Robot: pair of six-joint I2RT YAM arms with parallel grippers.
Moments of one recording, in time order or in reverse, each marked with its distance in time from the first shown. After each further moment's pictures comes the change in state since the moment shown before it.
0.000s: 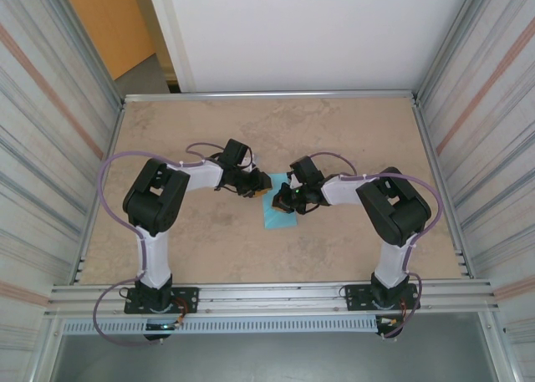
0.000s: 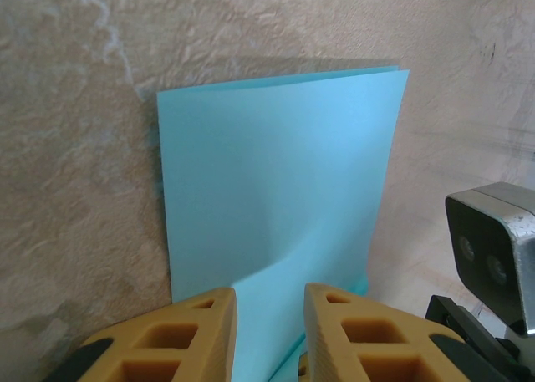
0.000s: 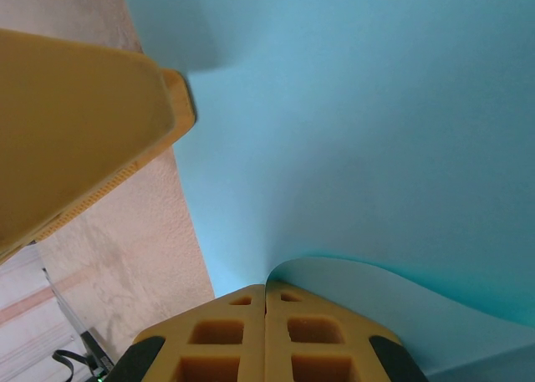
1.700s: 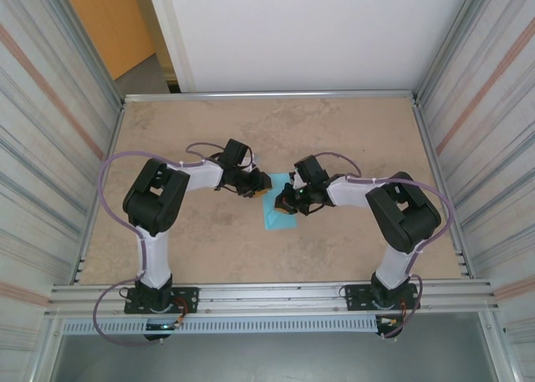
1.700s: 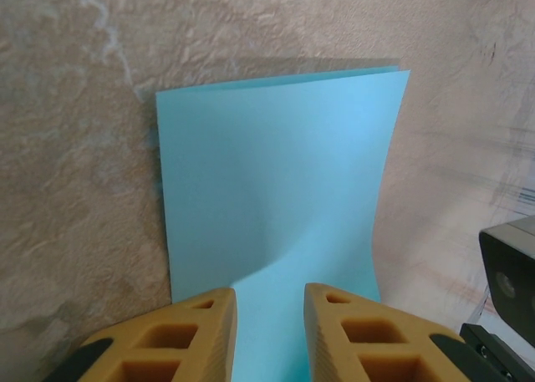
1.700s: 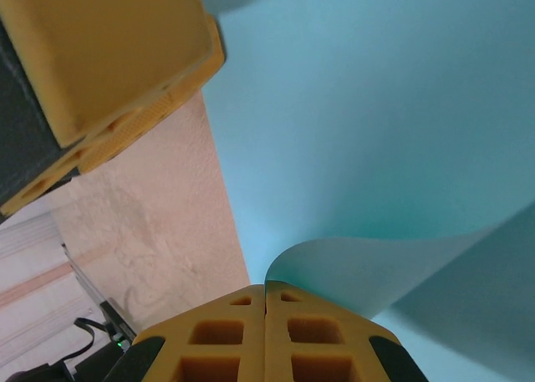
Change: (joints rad) left arm 0.000 0.000 0.001 -0.001 -0.002 0.004; right arm -0.014 -0.073 -0.024 -0.055 -0.048 -0.007
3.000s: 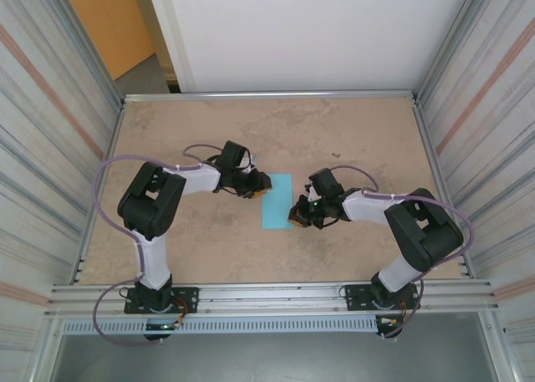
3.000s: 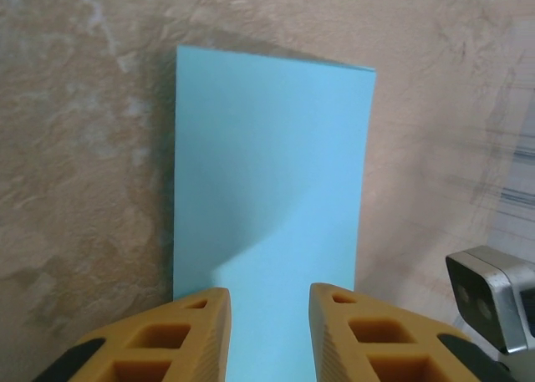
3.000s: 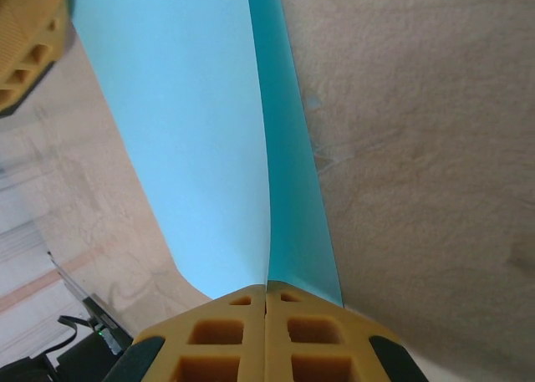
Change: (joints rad) left arm -0.004 -0.055 -0.061 0.063 -0.002 -0.023; right arm -0.028 -0.190 -0.214 -0.020 0.029 0.044
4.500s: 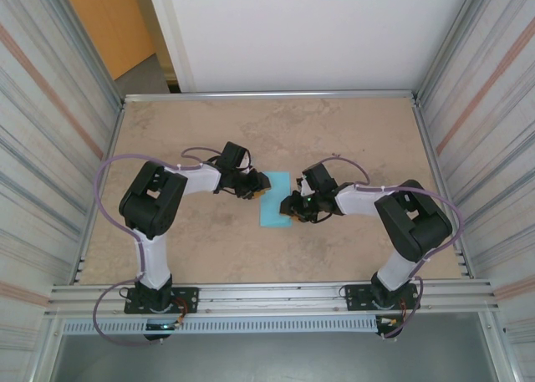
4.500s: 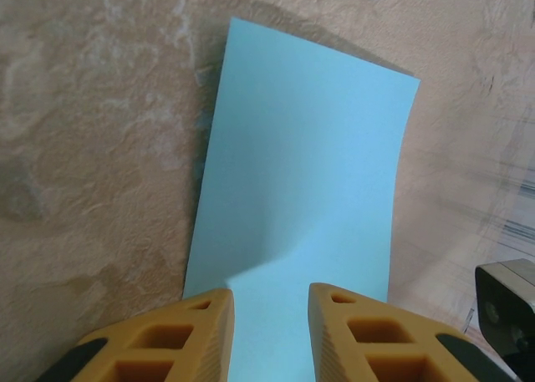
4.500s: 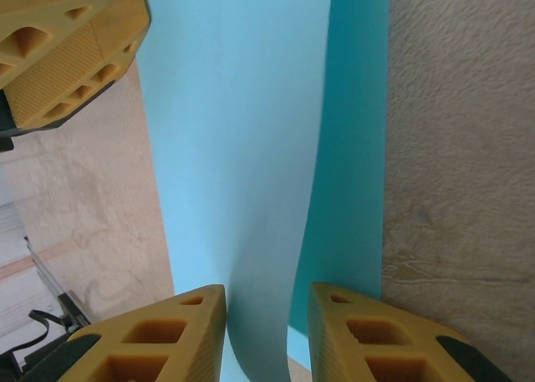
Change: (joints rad) left arm 0.000 0.020 -0.003 0.002 -0.047 -0.089; right arm 0.011 0.095 0.079 0.053 0.004 -0.122
